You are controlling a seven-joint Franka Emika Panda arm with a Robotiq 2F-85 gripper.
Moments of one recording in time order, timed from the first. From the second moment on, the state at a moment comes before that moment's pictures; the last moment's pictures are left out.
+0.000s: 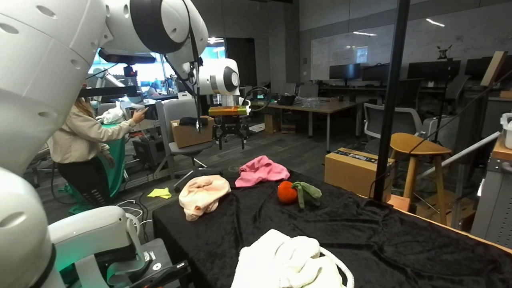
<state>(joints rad) 0.47 0.61 0.29 -1.50 -0.21 1.95 -0.15</state>
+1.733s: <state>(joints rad) 0.50 0.76 0.20 -1.51 -0.18 2.46 0.11</state>
